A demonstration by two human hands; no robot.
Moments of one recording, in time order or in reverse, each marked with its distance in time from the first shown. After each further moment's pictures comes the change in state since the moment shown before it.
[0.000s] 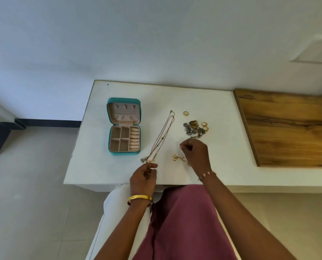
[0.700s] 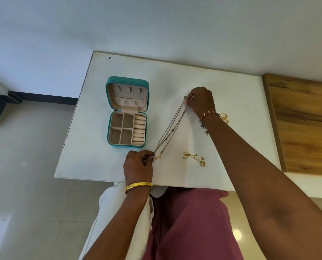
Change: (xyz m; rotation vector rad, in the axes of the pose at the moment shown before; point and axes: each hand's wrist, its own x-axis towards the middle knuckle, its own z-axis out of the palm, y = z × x) left_hand 0.051 -0.008 -0.001 0.257 0.172 -0.022; right_hand 0.156 -0.019 0.035 -0.226 -0.058 0.024
